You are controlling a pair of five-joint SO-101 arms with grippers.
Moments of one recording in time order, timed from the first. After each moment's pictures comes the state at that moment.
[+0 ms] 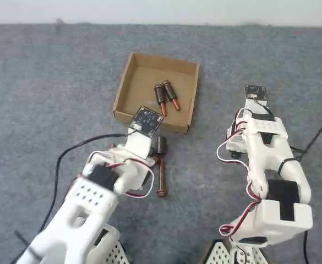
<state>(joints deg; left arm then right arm) 20.6 -44.3 67.2 55.3 4.3 2.6 4.6 33.9 50.9 -1.4</state>
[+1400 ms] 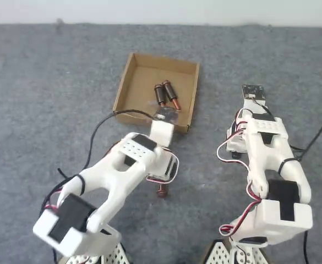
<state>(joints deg) 26.5 -1.5 45.9 53.9 13.2 2.7 4.6 33.9 50.9 1.7</state>
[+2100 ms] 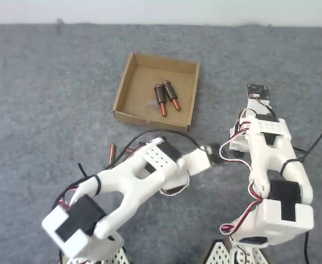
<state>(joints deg) 37.5 -2.0 41.2 63.4 -27.4 4.3 4.6 34.1 49.2 1.7</state>
